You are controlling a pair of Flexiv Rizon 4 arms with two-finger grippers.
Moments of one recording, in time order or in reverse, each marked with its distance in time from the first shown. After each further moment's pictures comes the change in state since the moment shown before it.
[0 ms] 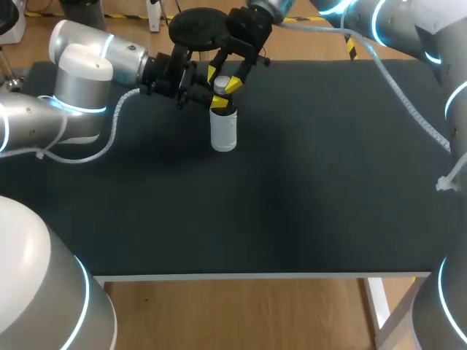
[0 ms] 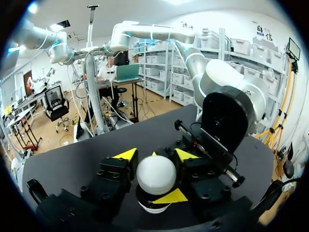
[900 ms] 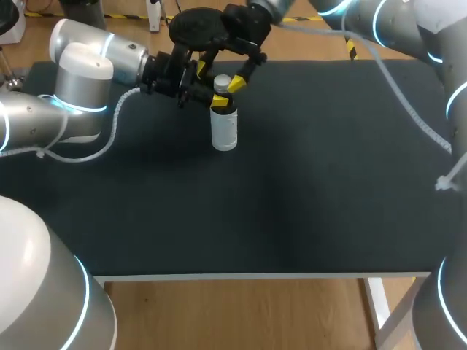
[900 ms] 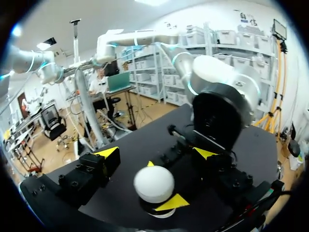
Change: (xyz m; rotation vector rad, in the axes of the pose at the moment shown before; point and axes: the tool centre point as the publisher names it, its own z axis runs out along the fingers) left arm -0.001 -0.001 0.000 -0.001 0.001 0.000; right arm -0.010 0.011 -0.003 -0.058 -0.058 0.157
